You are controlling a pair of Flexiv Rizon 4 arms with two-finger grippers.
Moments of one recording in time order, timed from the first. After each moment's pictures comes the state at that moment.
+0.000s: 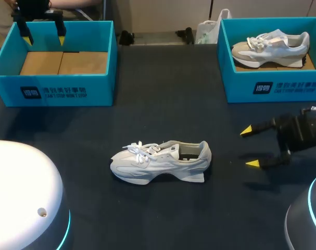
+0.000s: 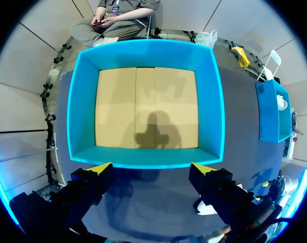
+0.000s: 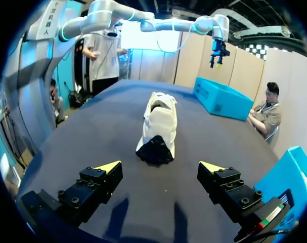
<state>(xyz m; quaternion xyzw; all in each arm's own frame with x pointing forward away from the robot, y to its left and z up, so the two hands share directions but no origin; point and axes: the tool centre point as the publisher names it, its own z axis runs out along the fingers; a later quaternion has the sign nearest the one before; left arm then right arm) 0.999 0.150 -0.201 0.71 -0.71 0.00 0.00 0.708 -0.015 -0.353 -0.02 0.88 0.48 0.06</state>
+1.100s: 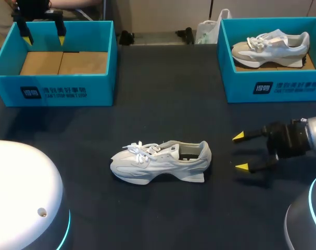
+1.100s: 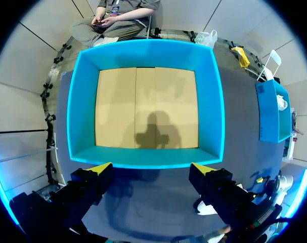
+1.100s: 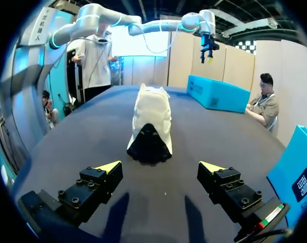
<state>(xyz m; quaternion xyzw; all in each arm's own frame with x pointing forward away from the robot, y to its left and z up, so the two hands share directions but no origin) 0.999 0.150 -0.201 0.71 -0.71 0.00 0.00 0.720 0.006 -0.388 0.02 0.86 0.51 0.05</state>
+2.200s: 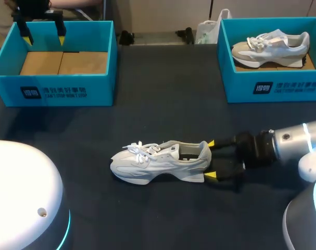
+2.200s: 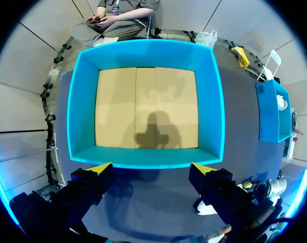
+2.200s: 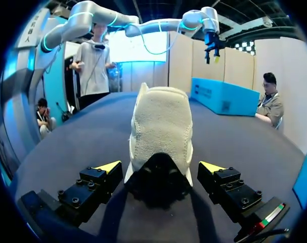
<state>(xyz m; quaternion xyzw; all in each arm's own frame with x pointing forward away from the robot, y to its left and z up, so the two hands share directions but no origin) 0.999 0.150 -0.201 0.71 -0.71 0.00 0.00 0.708 0.092 -0.411 0.03 0.84 0.54 0.03</state>
